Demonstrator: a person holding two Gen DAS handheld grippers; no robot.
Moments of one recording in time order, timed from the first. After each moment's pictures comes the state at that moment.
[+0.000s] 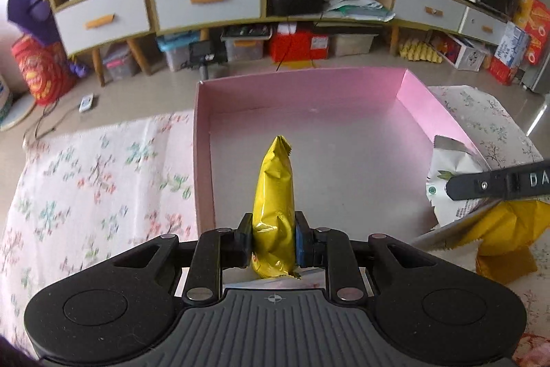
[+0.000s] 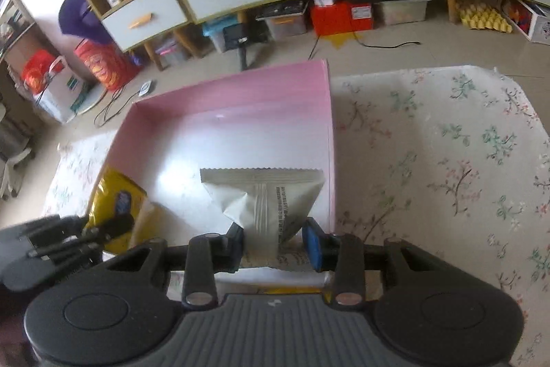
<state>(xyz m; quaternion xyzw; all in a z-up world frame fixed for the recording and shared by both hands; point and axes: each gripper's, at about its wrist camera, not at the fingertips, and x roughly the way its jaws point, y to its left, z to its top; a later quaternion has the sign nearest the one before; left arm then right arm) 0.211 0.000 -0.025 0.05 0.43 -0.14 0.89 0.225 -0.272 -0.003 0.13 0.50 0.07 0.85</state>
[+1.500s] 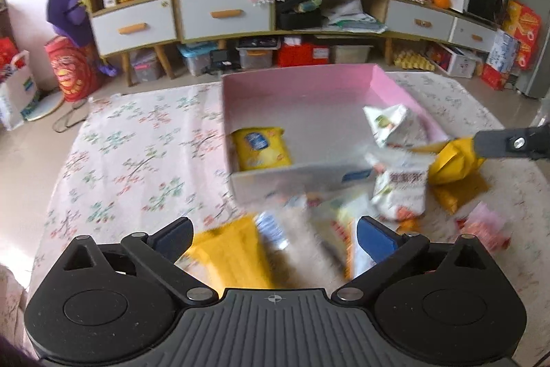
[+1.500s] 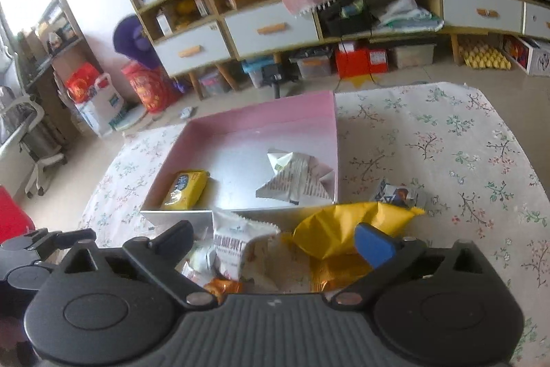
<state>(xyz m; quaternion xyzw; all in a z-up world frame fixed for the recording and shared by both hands) 0.053 0.039 -0.001 0.05 0.38 -0.12 0.91 0.081 -0.276 0.045 0.13 0.38 0.11 0.91</state>
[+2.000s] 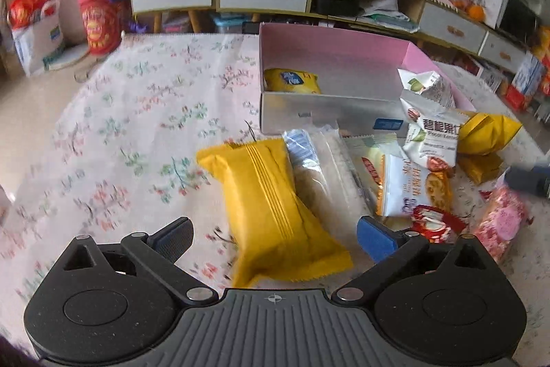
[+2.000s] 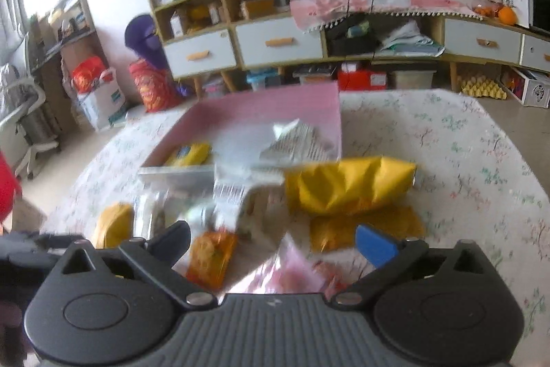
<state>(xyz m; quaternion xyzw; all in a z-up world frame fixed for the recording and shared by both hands) 0.025 0.060 -0.045 -0.02 0.41 -0.08 0.91 0.033 -0.251 0.013 0.07 0.37 0.11 0.92</state>
